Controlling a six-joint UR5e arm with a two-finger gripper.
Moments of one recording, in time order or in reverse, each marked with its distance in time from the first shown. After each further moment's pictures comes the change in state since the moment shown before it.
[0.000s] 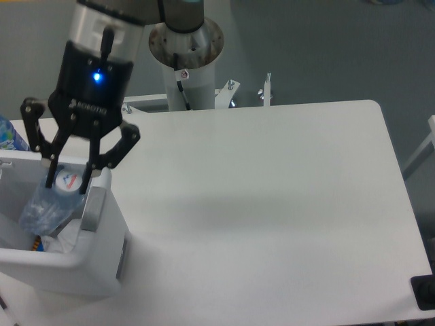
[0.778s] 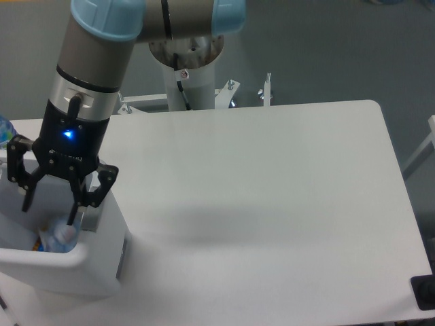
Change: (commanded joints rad) arm 0.001 -0.029 -0.003 0.005 0.026 0.258
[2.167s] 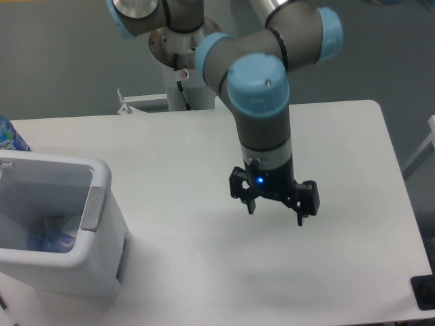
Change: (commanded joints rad) arm 0.250 -0.138 -0.120 -0.097 0.563 0.701
